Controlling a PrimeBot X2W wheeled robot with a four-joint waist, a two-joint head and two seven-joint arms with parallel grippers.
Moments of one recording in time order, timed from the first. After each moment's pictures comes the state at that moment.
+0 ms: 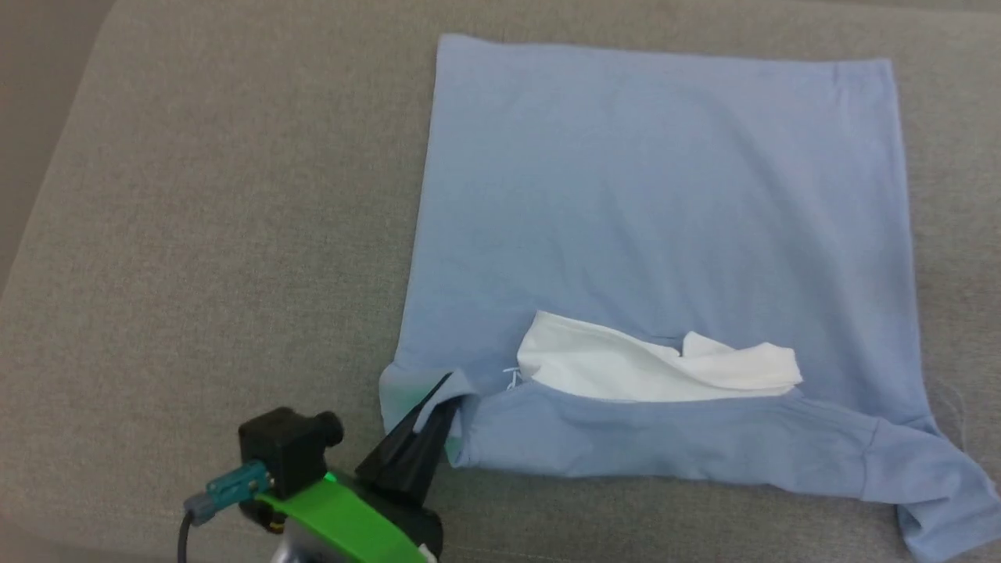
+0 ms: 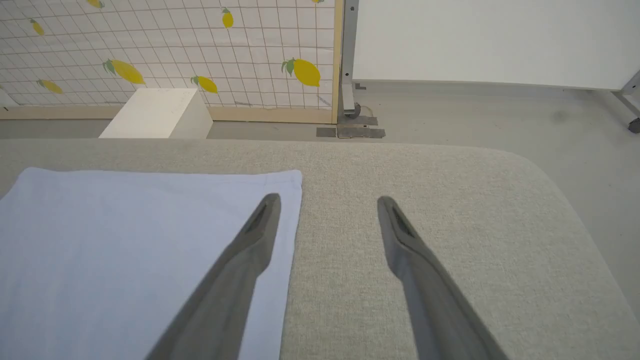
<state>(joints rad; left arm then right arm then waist) 0.07 0.28 -0.39 -0.38 -0.65 -0.04 0.13 -0.49 -0.39 -0.32 0.00 0.32 0.13 0.62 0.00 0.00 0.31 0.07</state>
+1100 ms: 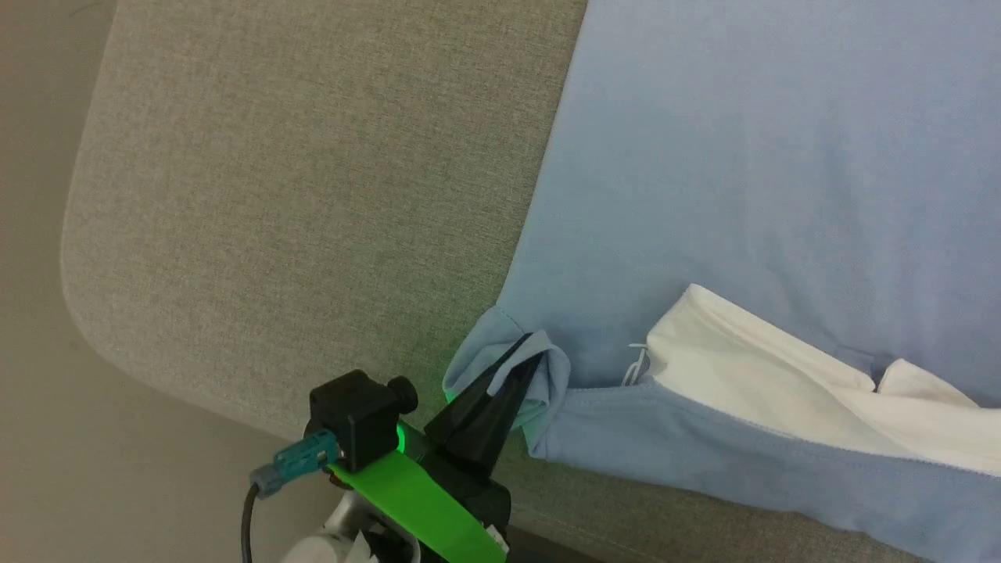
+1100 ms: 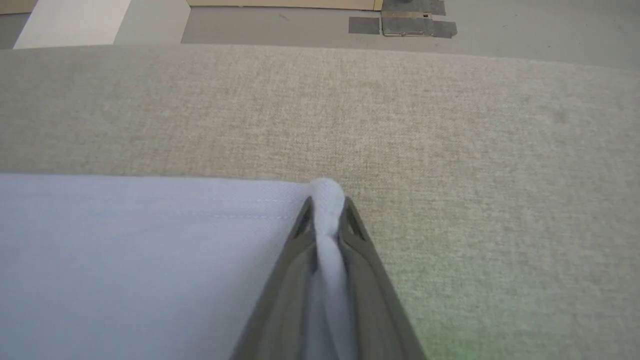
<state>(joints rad) -0.07 0.21 -0.51 -0.36 -0.58 -0.07 0.10 -0.94 -0.47 -0.40 0.41 0.11 0.13 0.73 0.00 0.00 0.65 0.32</state>
